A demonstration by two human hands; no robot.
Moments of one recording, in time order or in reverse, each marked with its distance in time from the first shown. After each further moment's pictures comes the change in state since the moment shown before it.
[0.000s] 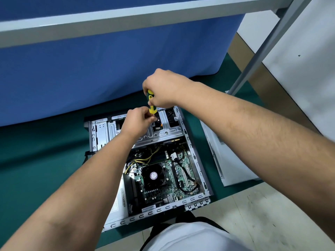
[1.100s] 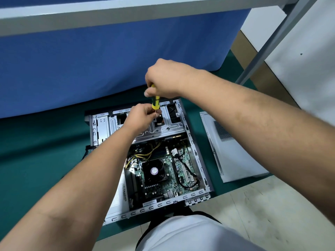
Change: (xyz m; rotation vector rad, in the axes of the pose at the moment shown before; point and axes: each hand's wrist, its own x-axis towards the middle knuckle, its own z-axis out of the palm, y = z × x) left_hand 0.000 -0.002 0.001 -0.224 -0.120 -0.048; right_hand 0.009 0.000 -0.015 -0.050 -0.084 -0.035
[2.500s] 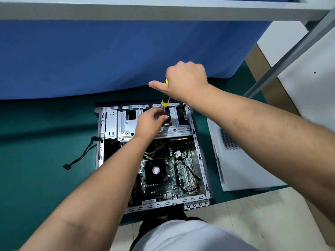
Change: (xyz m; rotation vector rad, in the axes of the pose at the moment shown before) left_hand -0.025 -0.007 0.026 -0.193 0.247 -0.093; right_hand 0.013 -0.011 0.025 -0.175 0.227 0.269
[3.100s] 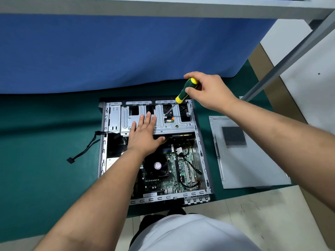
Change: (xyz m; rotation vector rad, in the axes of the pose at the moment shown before) left_hand -0.041 -0.059 -0.003 0.679 -0.186 0.069; right_hand -0.045 0.067 0.047 0.783 0.008 -0.003
